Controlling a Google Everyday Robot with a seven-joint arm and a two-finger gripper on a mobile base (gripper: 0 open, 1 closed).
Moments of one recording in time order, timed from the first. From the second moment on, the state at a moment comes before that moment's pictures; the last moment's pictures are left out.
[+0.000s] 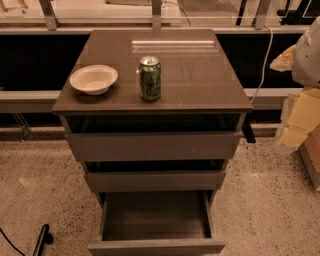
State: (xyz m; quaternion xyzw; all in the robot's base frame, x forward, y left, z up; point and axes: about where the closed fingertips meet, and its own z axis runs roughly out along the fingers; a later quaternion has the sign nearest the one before) arm 0.438 -0.217 0.976 -0.60 0.78 -0.03 0.16
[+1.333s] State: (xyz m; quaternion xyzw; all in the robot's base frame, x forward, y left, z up) arm 0.512 -0.158 0.994 -0.68 0.70 0.00 0.23
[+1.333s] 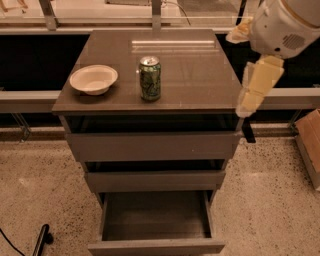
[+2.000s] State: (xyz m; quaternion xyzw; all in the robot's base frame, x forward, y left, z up) arm 0.600 -0.103 1.001 -0.68 0.65 0.08 0.33
